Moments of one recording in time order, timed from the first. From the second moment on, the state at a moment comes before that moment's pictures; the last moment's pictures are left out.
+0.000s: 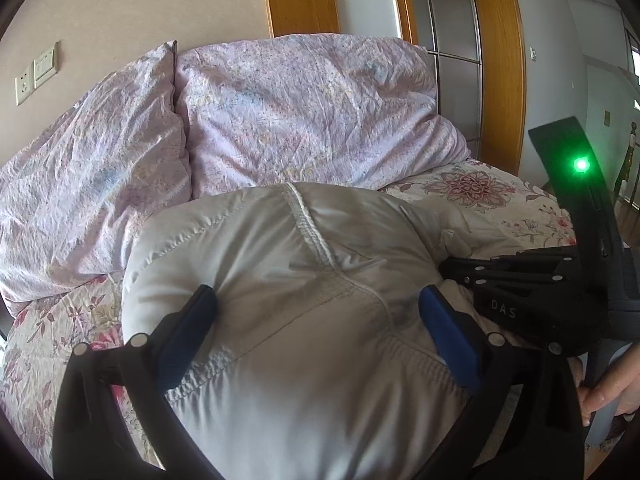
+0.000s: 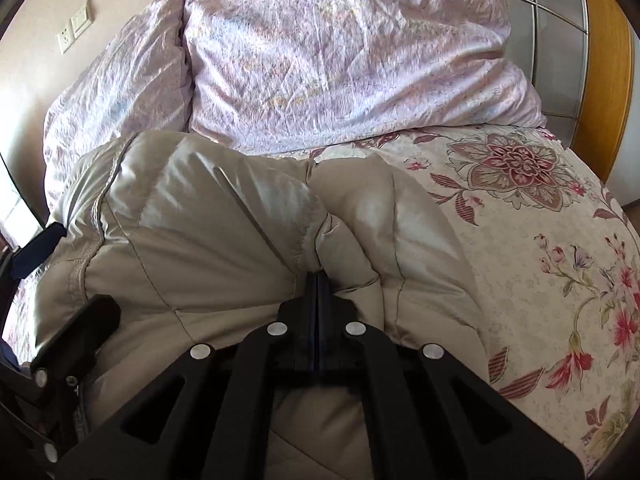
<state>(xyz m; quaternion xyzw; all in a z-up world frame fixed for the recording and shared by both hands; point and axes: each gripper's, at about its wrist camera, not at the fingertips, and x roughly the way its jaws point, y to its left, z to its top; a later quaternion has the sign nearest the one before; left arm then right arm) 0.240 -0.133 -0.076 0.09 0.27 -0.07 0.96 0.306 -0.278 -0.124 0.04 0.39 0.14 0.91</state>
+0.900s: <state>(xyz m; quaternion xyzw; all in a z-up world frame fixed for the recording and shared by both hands) 0.263 -0.066 -0.089 0.06 0.32 0.00 0.95 0.298 -0.280 -0.124 0.03 0.38 0.11 0.92</state>
